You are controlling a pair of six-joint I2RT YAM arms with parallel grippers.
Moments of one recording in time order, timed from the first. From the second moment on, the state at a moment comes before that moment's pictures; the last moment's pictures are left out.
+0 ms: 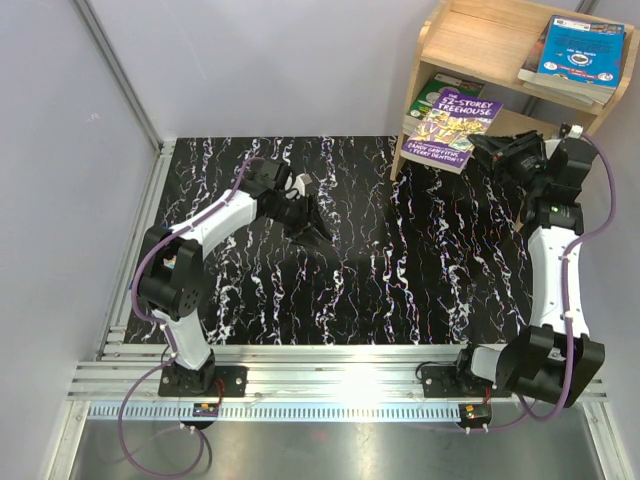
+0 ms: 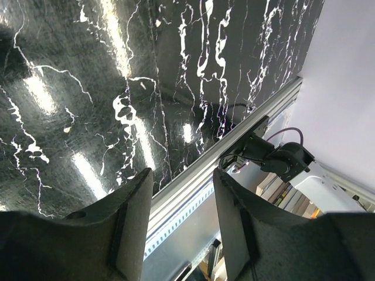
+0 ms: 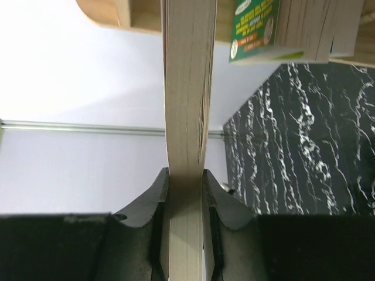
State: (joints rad) left arm -0.44 1.80 1.38 -0.63 0.69 -0.62; right arm -0.29 1.24 1.23 -0.13 -0.65 1.23
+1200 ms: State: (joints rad) left arm -0.42 1.80 1.29 -0.54 0.73 -0.61; right arm -0.24 1.75 1.42 0.23 -0.45 1.39
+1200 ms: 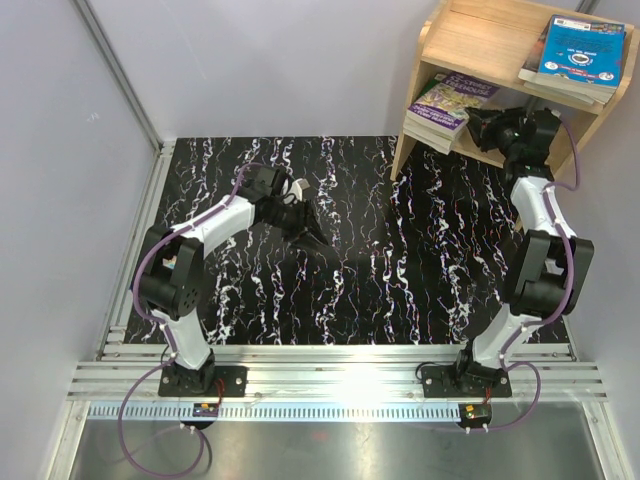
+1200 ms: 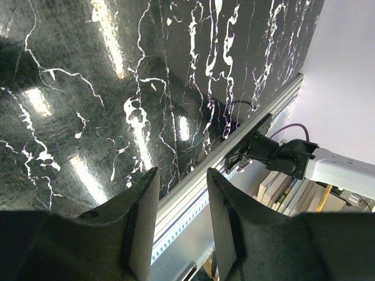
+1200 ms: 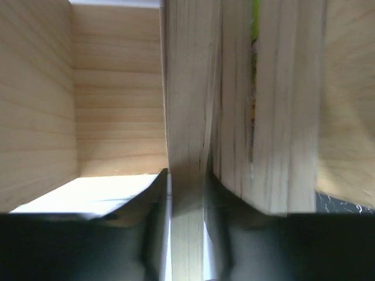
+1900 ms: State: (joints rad) left arm -0.39 1.81 1.26 -0.52 0.75 -0.61; right arm -0.22 1.73 1.51 0.03 -0.40 1.26
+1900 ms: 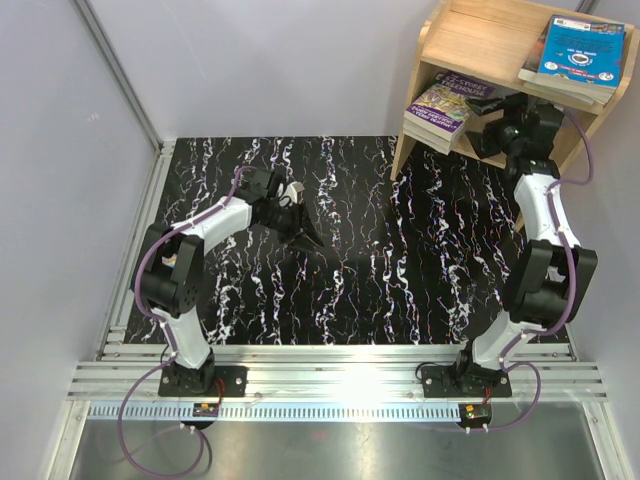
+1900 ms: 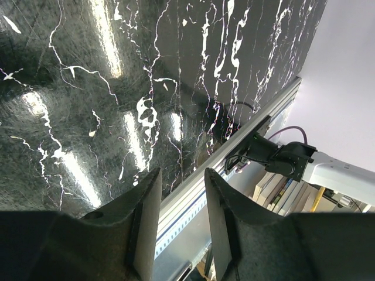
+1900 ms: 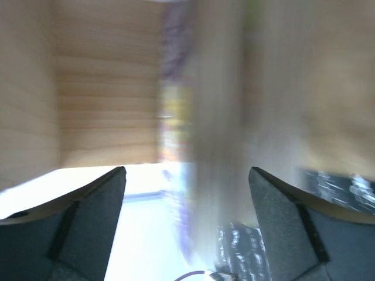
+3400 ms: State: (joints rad) left arm 0.22 1.96 1.46 -0.97 -0.24 -0.33; right arm -0.13 0.88 0.79 -0.47 -0.46 0.98
